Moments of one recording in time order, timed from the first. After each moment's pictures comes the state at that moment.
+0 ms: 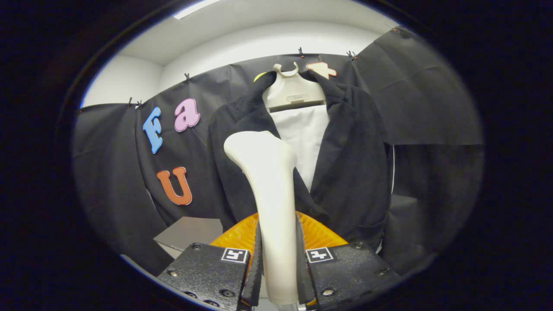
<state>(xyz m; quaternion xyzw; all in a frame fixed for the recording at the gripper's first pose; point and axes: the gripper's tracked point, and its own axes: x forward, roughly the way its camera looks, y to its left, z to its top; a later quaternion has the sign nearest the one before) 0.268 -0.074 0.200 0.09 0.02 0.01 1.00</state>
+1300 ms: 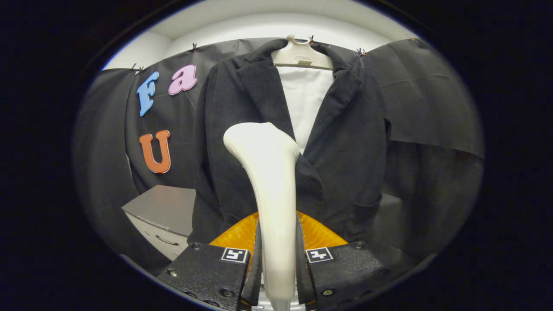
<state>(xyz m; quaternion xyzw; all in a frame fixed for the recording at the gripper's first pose) 0.282 -0.073 0.107 0.03 0.07 -0.03 1.00</state>
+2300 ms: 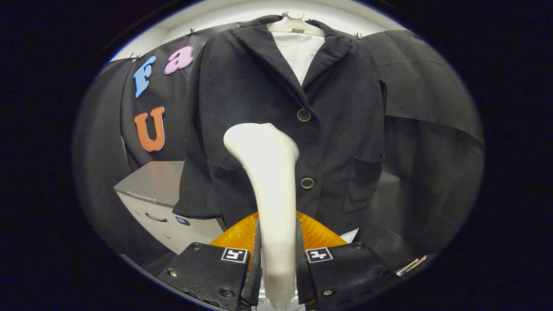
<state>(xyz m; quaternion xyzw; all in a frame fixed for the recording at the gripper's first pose) 0.276 -0.082 0.011 0.03 0.14 -0.05 0.99</state>
